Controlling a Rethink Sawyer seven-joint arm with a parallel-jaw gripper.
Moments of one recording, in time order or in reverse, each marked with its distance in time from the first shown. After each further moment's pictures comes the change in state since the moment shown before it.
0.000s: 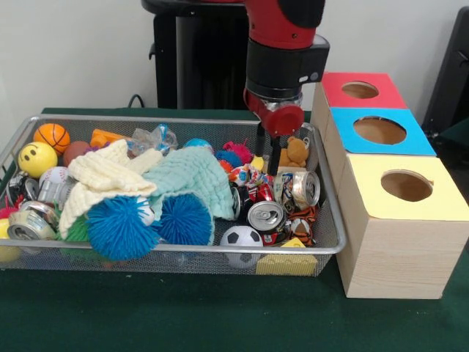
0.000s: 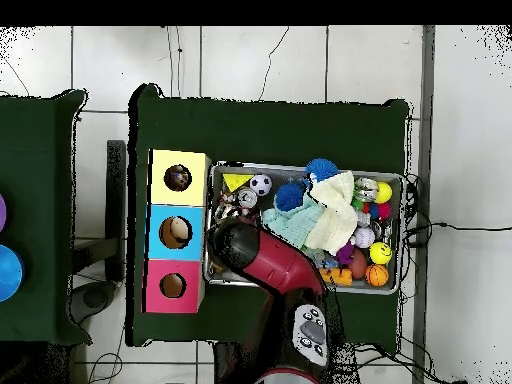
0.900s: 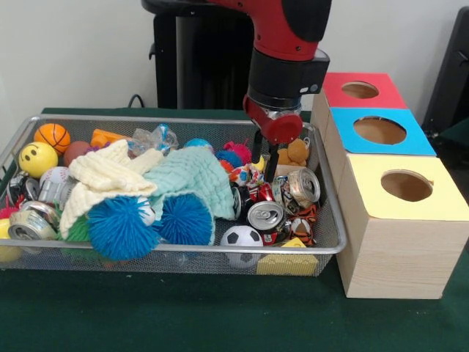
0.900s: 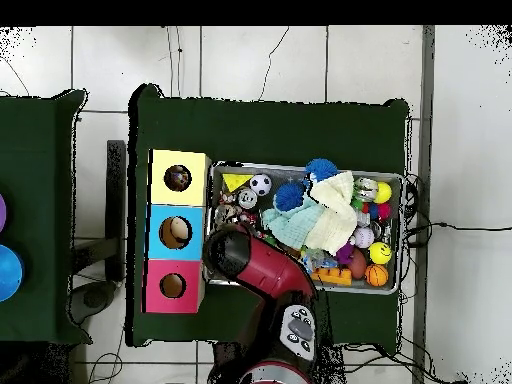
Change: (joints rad) arm 0.026 0.038 -0.019 0.022 0.004 -0.088 0.000
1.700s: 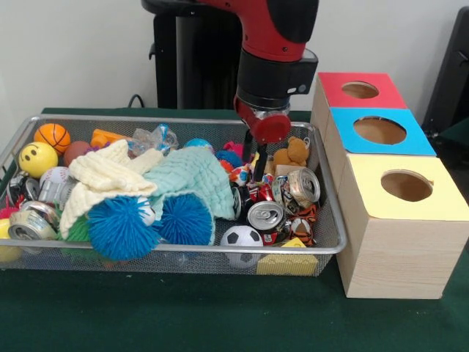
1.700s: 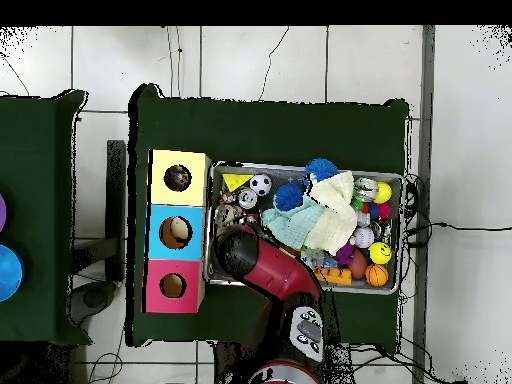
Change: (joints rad) arm -0.017 0.002 0.000 0.006 0.001 -0.001 0.000
